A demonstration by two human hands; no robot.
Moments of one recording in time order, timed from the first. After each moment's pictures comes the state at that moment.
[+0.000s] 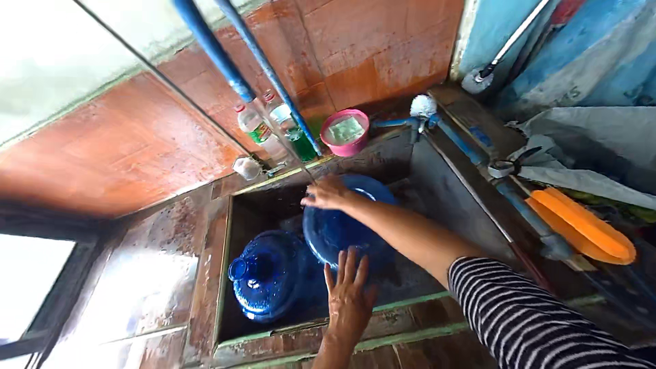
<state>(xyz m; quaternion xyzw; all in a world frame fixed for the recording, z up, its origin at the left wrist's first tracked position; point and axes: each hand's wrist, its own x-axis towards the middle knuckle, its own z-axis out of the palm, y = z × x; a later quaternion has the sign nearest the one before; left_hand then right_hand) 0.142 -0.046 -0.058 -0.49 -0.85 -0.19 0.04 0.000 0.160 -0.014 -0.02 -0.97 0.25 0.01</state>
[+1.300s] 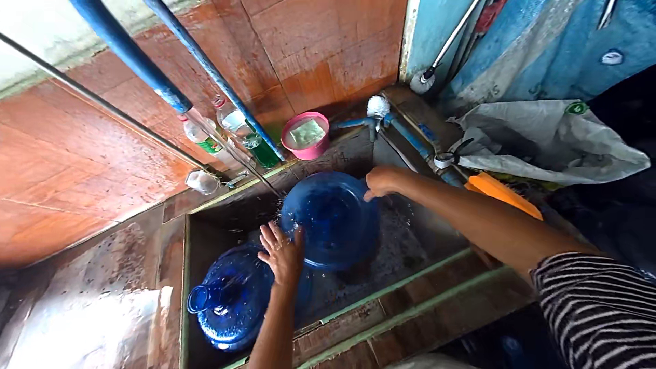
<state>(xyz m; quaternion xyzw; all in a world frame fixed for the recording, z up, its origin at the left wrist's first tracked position) 0.050 0.010 -0.019 -0.25 -0.95 -0.16 -0.05 0.147 0.274 0.040 -0.24 -0.90 0.17 -0.31</state>
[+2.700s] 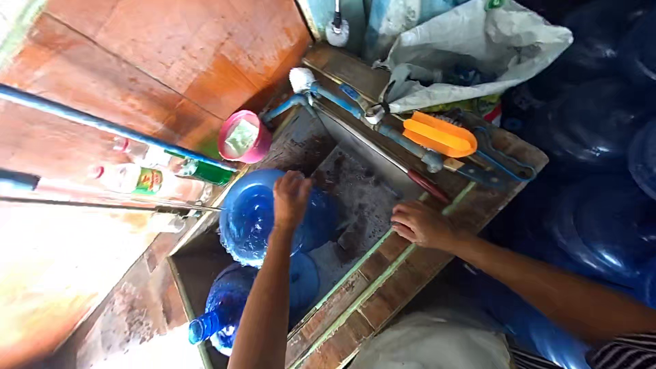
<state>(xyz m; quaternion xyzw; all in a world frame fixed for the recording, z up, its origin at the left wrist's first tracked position) 0.054 0.129 -0.030 -0.57 -0.79 -0.19 -0.15 0.382 0.181 -0.134 -0.23 -0.90 0.34 0.13</state>
